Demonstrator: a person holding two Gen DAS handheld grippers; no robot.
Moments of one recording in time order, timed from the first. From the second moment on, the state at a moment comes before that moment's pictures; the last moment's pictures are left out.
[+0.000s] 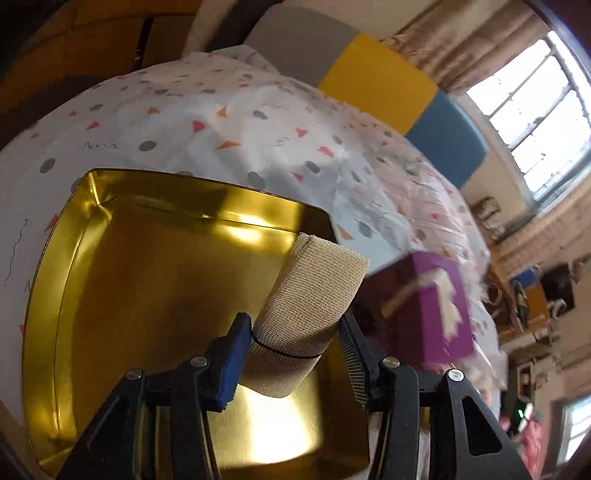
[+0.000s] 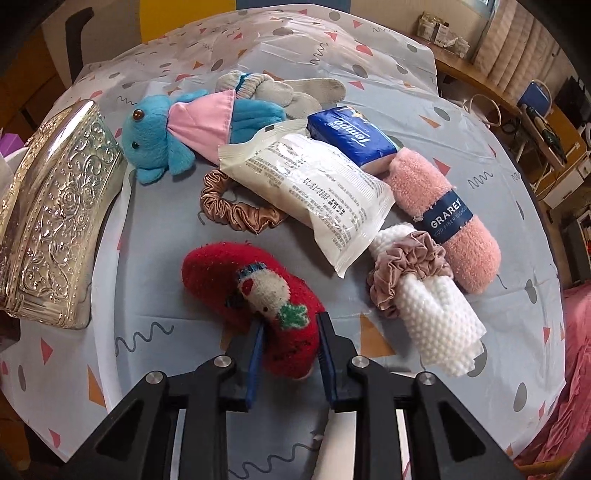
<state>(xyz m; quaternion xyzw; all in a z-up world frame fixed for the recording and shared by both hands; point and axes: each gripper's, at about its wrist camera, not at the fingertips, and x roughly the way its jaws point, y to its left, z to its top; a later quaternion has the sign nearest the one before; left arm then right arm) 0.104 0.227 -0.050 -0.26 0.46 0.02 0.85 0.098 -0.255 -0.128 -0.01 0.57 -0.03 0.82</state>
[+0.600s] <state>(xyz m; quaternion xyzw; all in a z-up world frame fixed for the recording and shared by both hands) 0.099 0.207 -0.057 -0.16 0.44 0.08 0.88 0.086 -0.235 -0.126 -0.06 0.56 -0.02 0.83</state>
